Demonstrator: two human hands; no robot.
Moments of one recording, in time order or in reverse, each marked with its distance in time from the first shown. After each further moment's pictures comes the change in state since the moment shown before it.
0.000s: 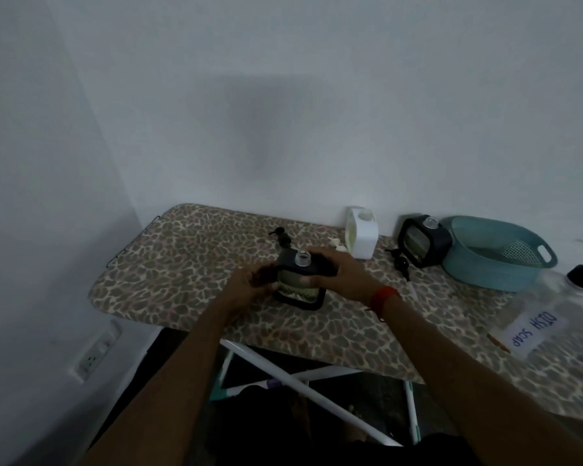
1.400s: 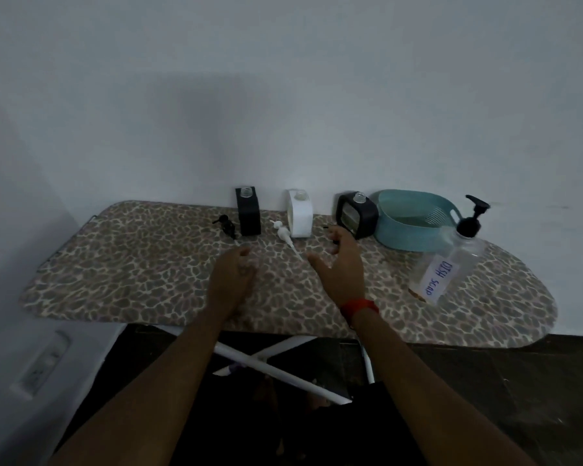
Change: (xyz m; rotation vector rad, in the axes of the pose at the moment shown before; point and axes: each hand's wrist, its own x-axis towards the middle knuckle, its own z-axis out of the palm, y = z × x) left_hand -0.002 0.015 0.101 0.505 0.327 0.148; right_hand -0.104 0.024 -0.021 -0.191 0.829 0.113
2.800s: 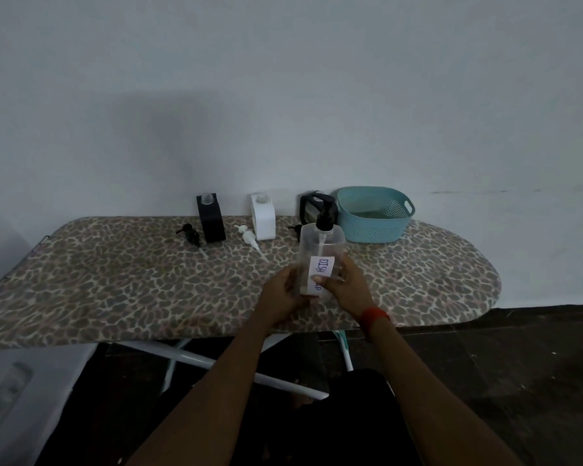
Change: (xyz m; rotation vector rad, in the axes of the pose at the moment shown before) left_hand -0.042 0.091 0.107 -0.417 -0.450 0.052; right_hand -0.022 0.062 -0.076 0.238 -0.152 0.221
